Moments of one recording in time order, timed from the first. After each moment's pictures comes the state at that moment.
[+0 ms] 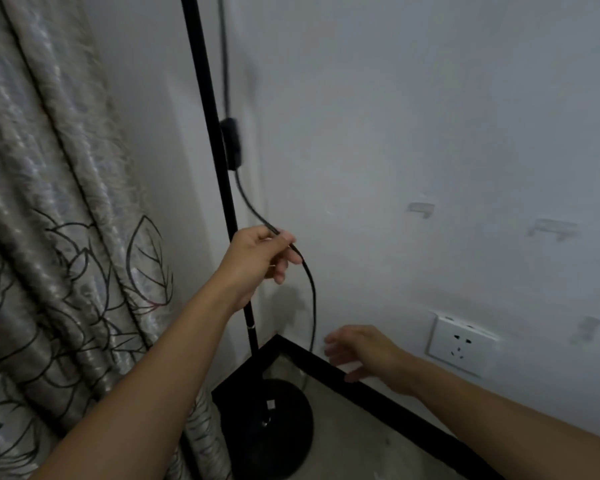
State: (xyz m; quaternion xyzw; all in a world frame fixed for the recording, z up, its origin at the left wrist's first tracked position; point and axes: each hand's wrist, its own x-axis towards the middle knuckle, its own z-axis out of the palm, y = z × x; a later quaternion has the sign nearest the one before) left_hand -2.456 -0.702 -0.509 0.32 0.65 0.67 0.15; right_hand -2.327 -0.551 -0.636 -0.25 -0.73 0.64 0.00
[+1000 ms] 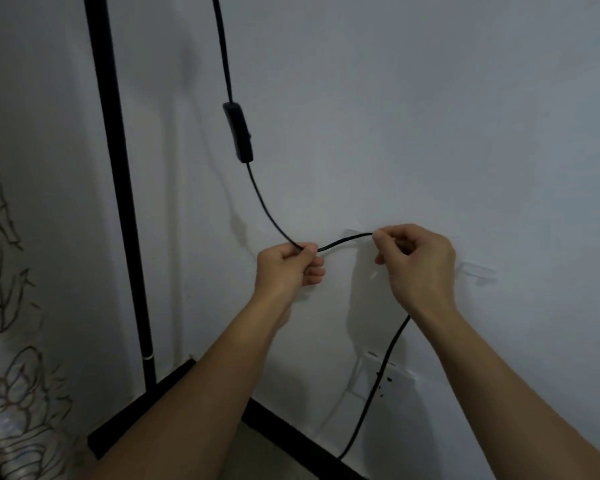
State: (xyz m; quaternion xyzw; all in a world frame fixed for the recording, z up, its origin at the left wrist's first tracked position) left_hand -2.411 -0.549 -0.532 0.23 0.52 0.80 0.19; right_hand -2.281 -0.451 -0.497 -0.23 -0.76 0.29 0.53
